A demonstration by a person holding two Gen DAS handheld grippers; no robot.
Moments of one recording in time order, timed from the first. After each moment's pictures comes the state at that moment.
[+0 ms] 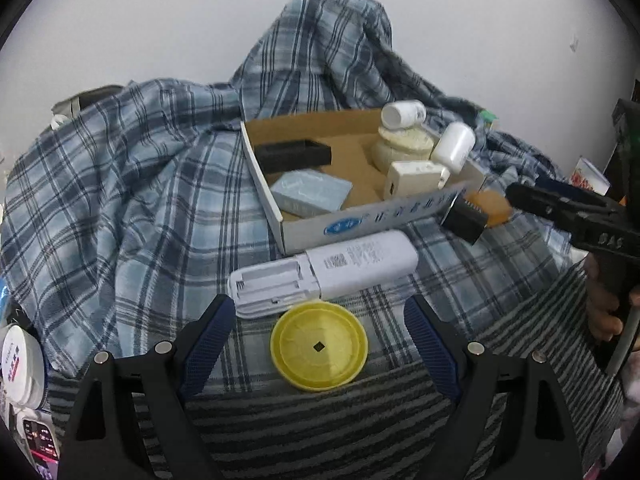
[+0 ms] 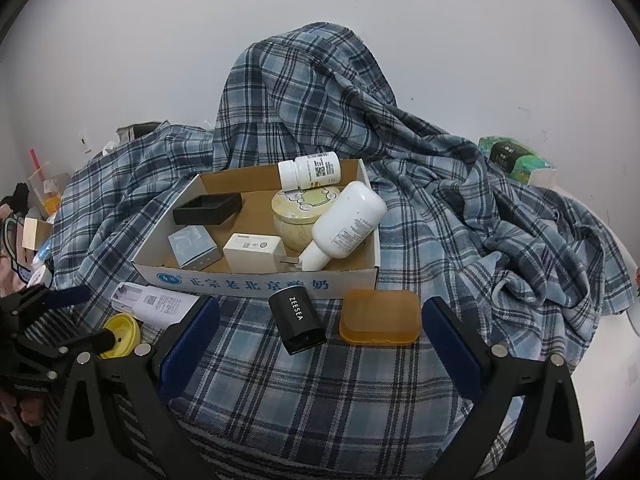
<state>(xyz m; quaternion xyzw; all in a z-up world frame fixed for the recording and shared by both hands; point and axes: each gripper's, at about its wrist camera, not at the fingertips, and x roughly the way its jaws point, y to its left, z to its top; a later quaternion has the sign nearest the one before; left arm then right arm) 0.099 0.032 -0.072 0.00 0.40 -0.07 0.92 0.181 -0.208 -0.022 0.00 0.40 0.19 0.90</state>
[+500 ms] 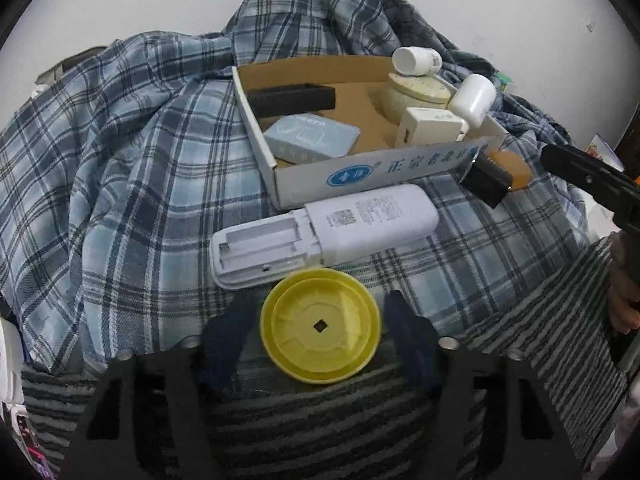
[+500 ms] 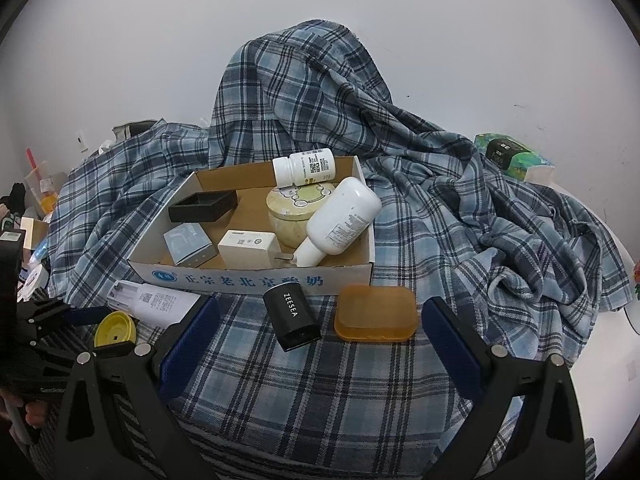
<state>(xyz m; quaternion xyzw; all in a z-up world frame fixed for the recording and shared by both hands) 0.120 0.029 -0.102 0.00 0.47 -0.07 0.88 0.180 -0.210 -0.022 0.00 0.40 0.18 0.90</state>
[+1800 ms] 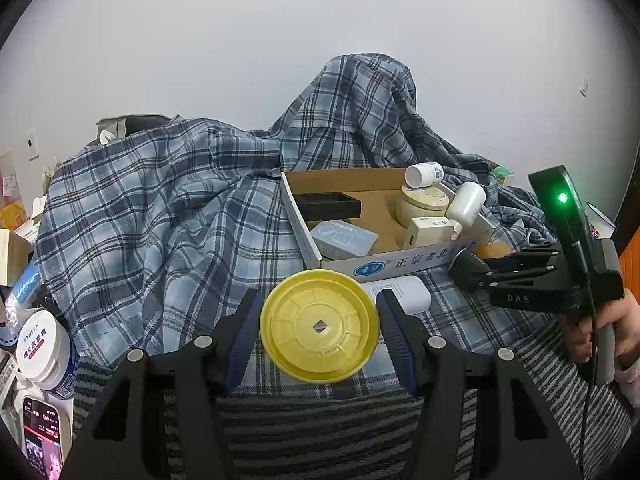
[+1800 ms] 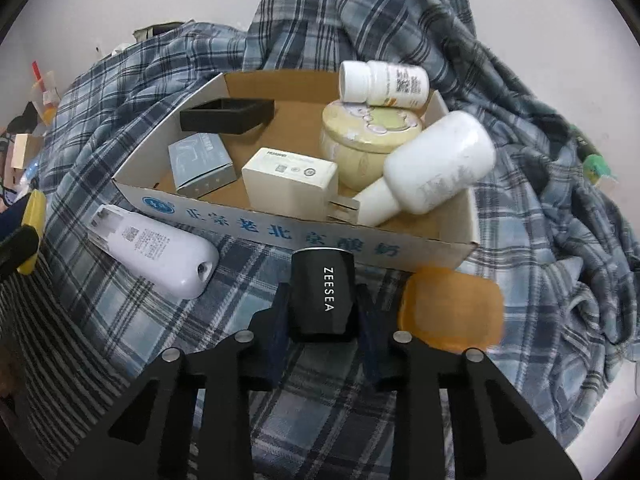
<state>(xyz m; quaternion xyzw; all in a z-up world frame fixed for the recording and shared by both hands) 0.070 0.045 -0.057 -0.03 0.31 -0.02 0.95 0.208 -0.152 -0.069 -0.11 0.49 0.24 0.83</state>
